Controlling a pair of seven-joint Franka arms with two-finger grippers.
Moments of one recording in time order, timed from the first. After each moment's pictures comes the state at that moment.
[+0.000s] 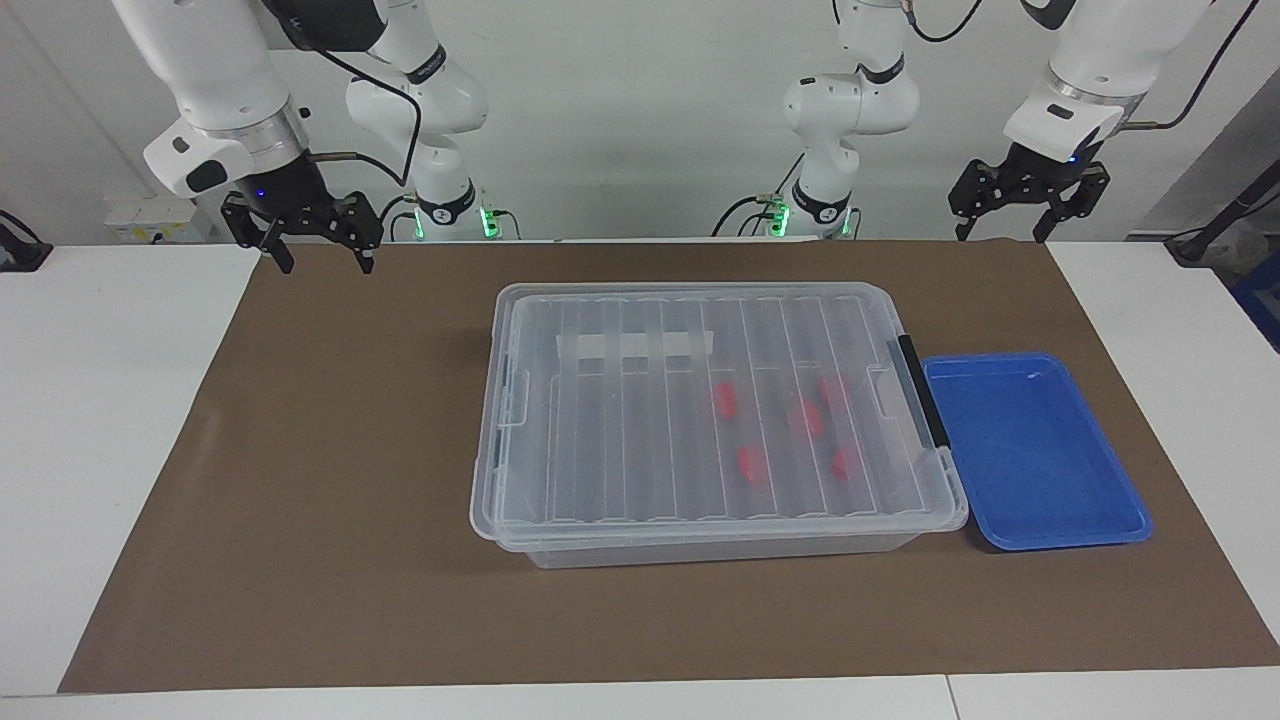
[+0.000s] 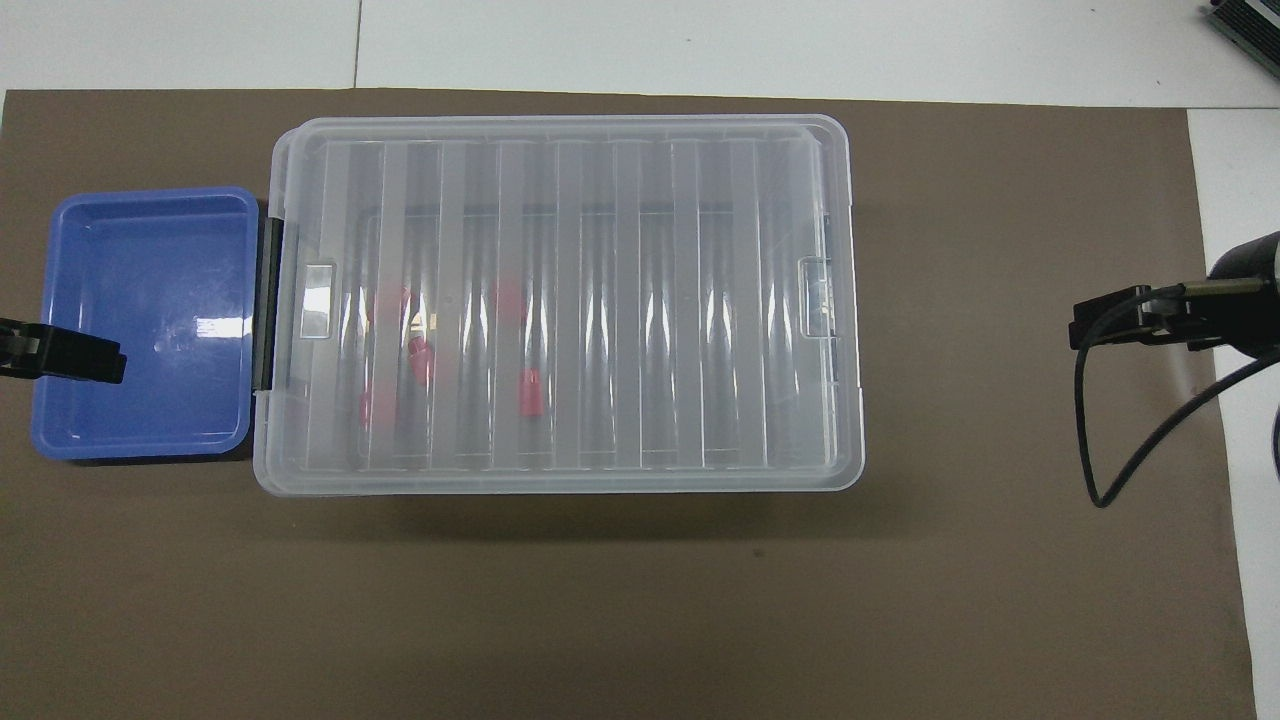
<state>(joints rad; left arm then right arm) -0.07 -0.10 0.00 -1.61 0.05 1.51 0.10 -0.01 -0.03 0.05 -1.60 -0.01 1.57 0.07</state>
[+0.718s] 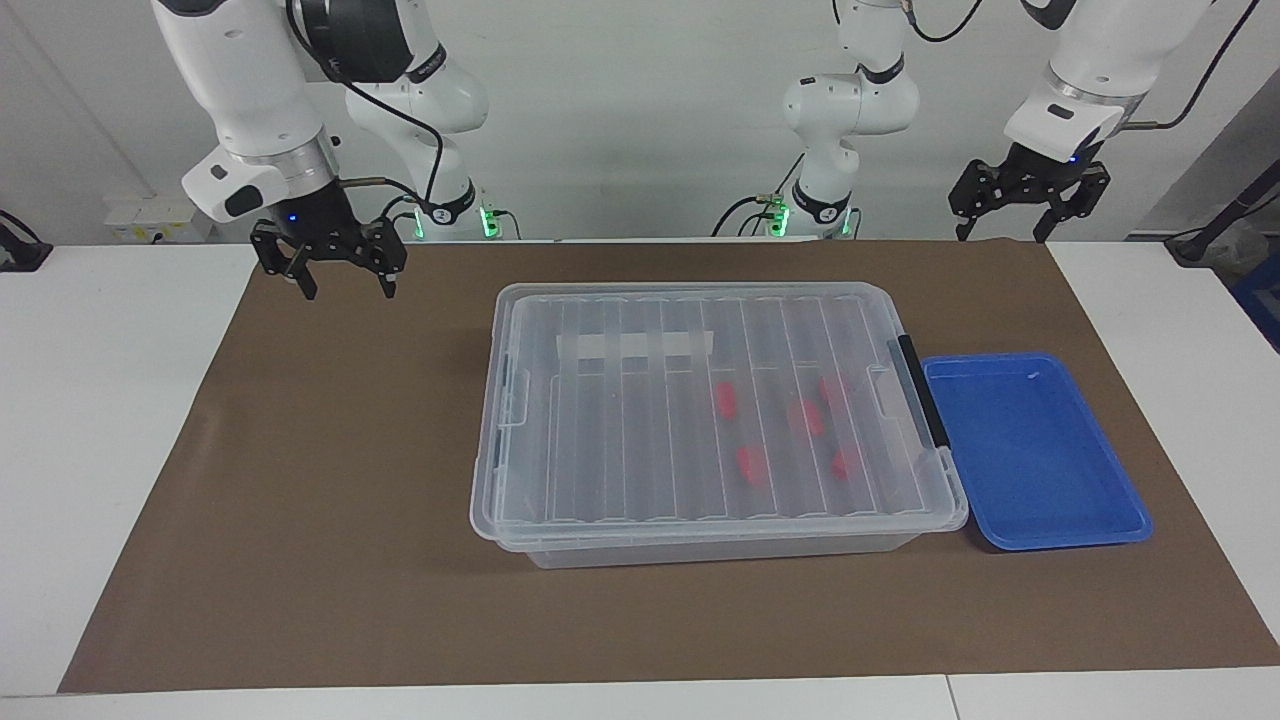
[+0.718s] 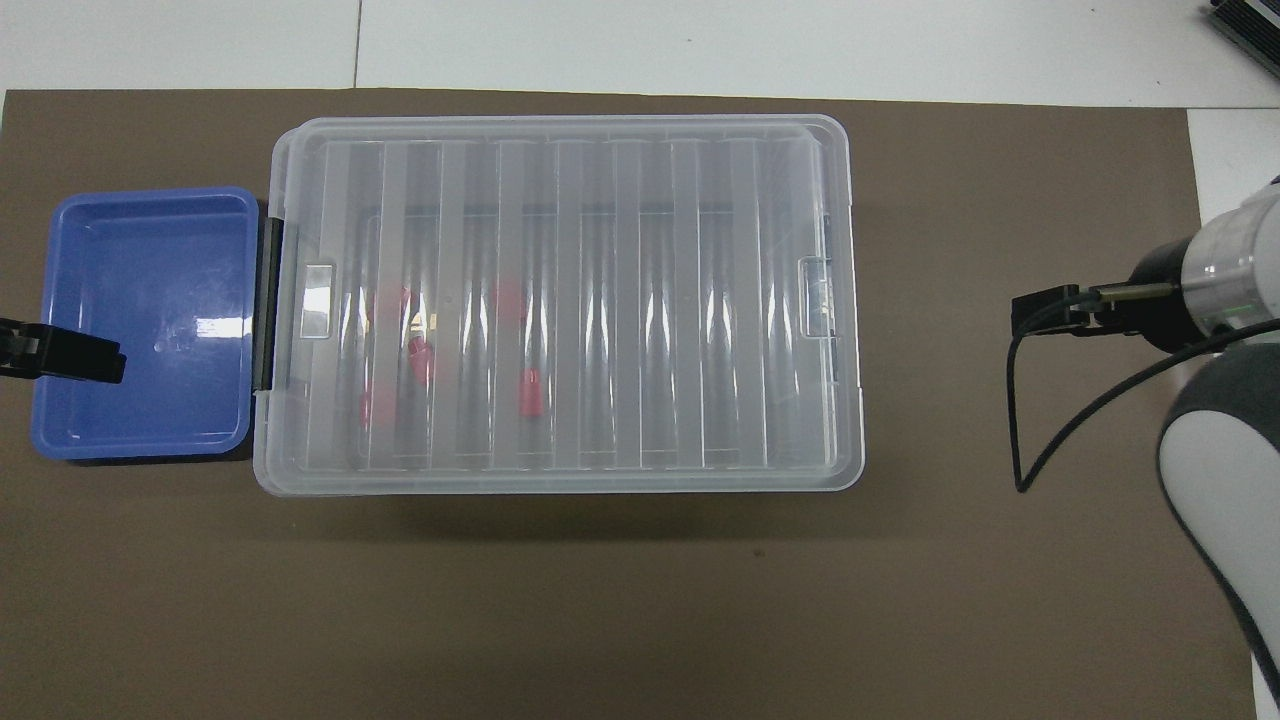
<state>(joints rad) -0.07 -0.10 0.00 -1.61 0.05 1.51 0.10 0.03 -0.05 0.07 -1.72 -0.01 1.74 0.10</state>
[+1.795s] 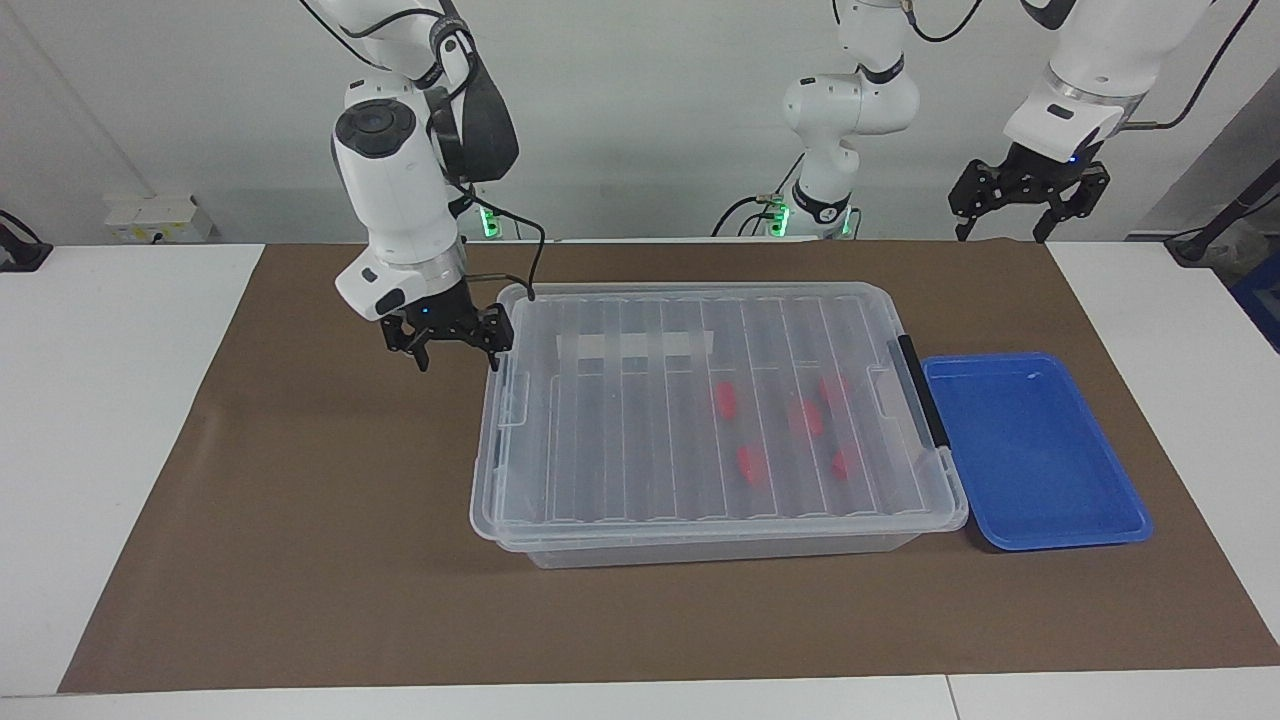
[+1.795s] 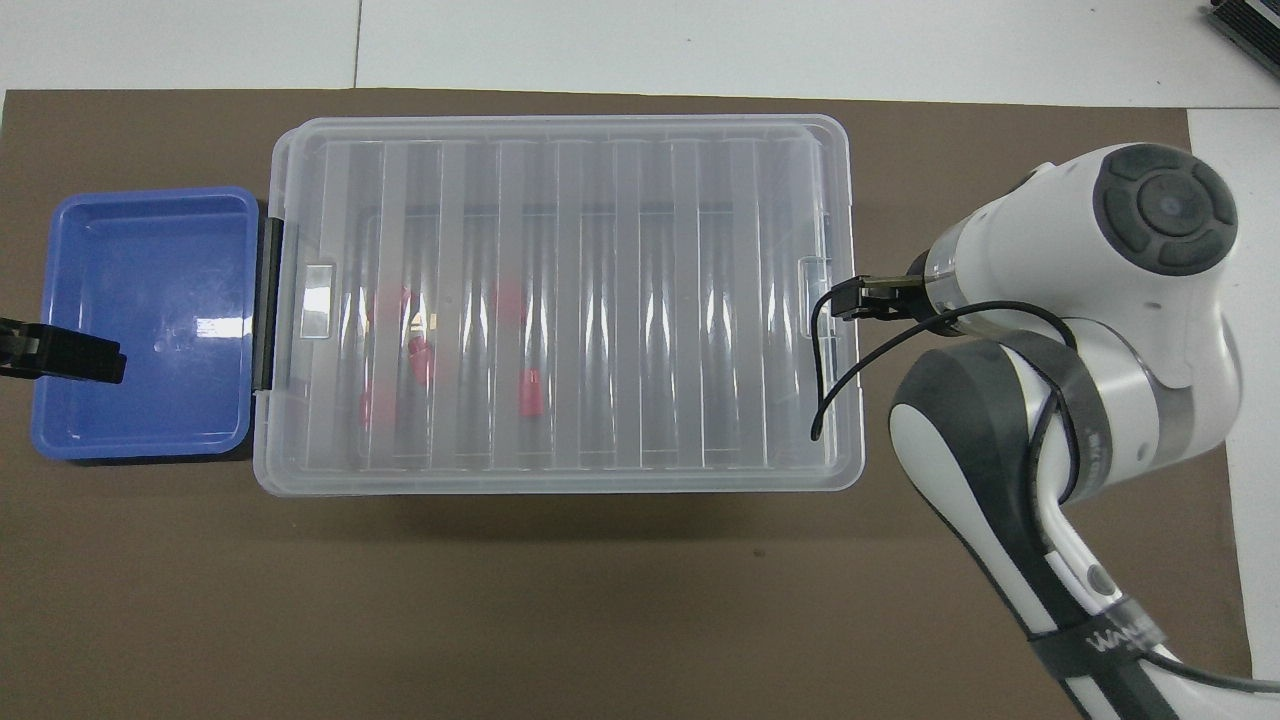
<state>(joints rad) -0.07 -0.10 0.00 -1.61 0.05 1.51 0.10 0.19 0.12 0.07 -1.79 -0.03 1.98 0.31</state>
